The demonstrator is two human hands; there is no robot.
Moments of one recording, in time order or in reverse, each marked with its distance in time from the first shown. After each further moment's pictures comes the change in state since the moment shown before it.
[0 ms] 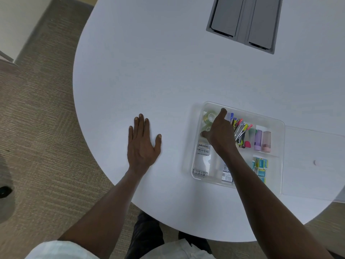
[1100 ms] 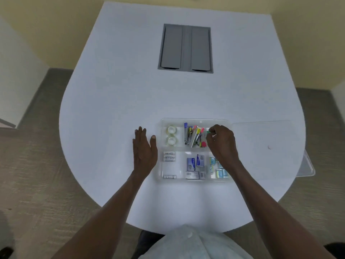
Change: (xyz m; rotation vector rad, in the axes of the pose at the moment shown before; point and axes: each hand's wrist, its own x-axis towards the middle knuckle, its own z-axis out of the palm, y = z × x) left_hand -0.007 0.141 -0.043 -0.434 -0.047 -0.004; right_hand -0.059 0.129 -0.089 0.322 0.392 -0.129
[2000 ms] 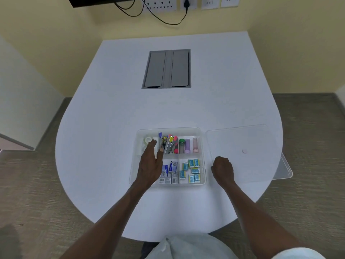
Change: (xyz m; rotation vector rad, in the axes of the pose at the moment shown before) left_hand -0.080 0.127 0.049 -0.043 -0.142 0.075; right_hand -0.048 0.168 -0.018 -0.215 -0.230 0.249
